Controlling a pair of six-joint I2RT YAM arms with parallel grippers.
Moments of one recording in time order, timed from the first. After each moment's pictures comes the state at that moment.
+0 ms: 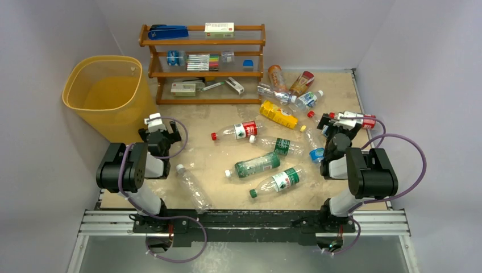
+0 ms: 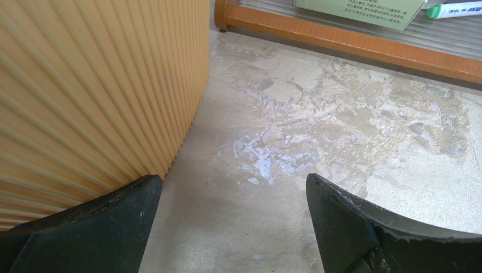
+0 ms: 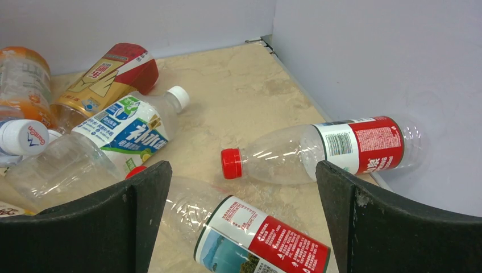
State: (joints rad) left arm 0.01 1.65 0.29 1.13 -0.24 -0.11; right arm -0.04 1.58 0.28 1.38 0.35 -0.04
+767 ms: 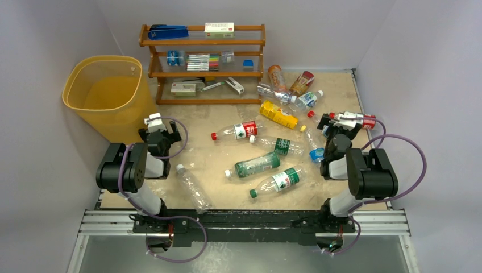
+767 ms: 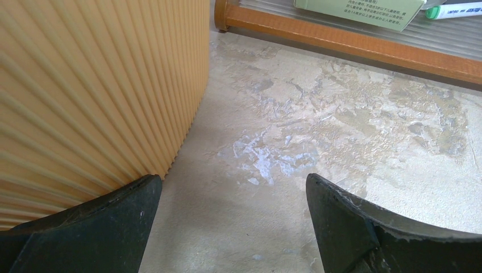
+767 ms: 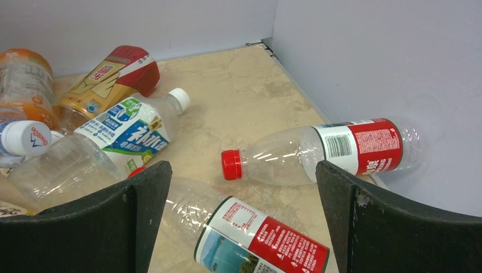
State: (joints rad) left arm 0.01 1.65 0.29 1.14 -0.24 -0.11; right arm -0.04 1.58 0.28 1.39 0.35 -0.04
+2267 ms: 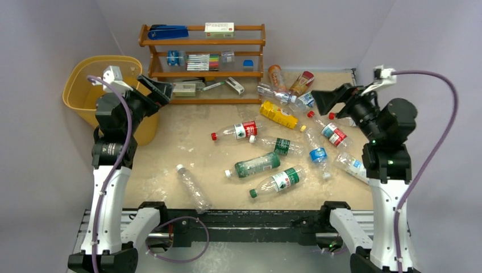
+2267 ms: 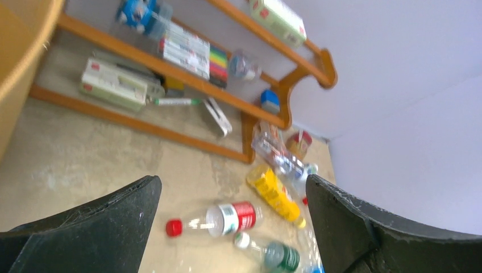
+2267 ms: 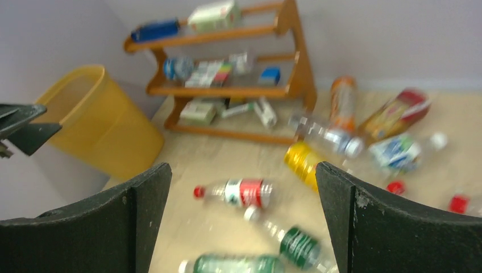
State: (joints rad) left arm 0.01 0.91 1.17 -0.35 0.14 -0.69; right arm -0.04 0.85 1.31 -0.41 -0.41 0.36
